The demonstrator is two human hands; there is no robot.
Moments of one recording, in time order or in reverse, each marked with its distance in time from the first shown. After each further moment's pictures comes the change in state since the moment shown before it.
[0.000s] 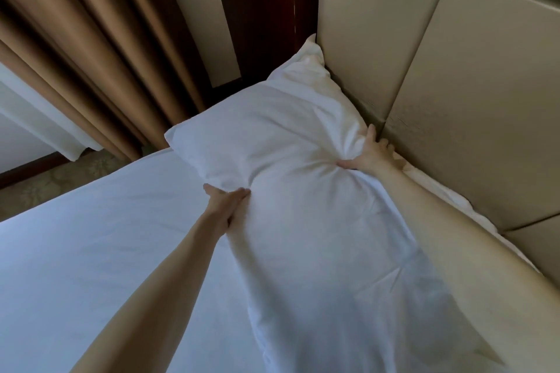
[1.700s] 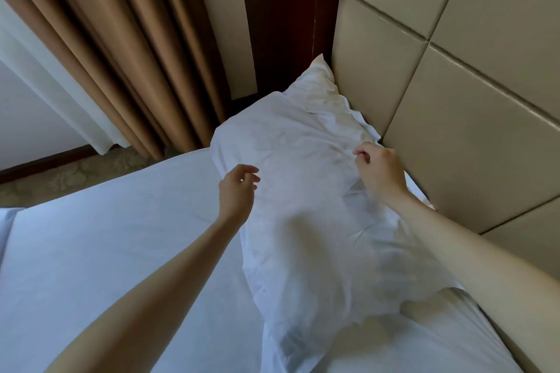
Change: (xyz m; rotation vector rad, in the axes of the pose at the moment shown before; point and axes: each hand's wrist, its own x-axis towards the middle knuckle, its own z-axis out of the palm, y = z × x) left_hand -0.136 0.043 -0.024 0.133 0.174 0.578; right_hand -0.139 -0.023 -0.065 0.231 0.448 -0.565
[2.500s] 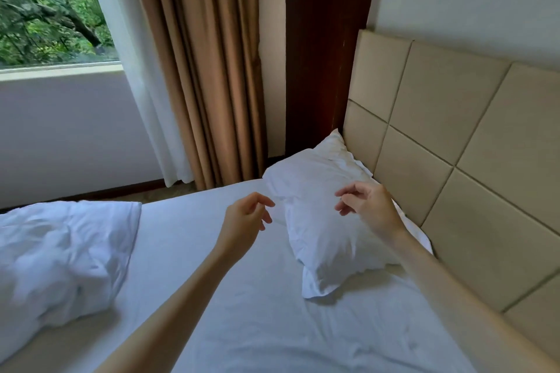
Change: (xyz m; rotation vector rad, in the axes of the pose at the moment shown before) left_hand -0.363 0.083 -0.302 -0.042 -0.071 0.276; right_hand -0.340 -0.285 -0.221 0.575 -0.209 -0.007
